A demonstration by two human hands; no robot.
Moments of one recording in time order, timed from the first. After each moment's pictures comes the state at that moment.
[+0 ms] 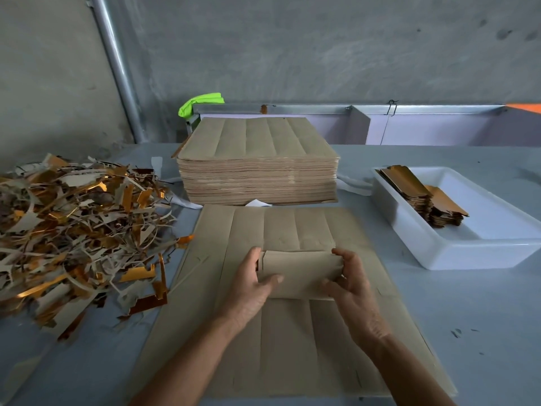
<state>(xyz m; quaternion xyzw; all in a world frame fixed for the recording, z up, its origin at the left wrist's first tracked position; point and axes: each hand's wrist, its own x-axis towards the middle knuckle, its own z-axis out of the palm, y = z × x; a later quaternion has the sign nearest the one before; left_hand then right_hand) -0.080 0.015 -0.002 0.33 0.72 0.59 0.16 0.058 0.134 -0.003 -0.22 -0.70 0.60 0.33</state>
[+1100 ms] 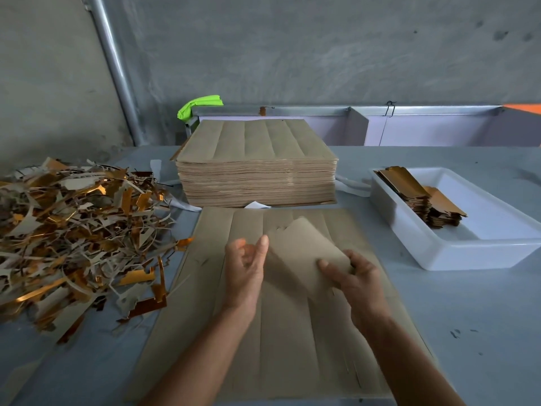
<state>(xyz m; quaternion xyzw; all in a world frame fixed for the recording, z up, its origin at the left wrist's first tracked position) -0.079 0.036 0.011 0.14 0.65 0.74 0.10 0.051 0.147 0.014 -0.28 -0.60 0.66 0.35</state>
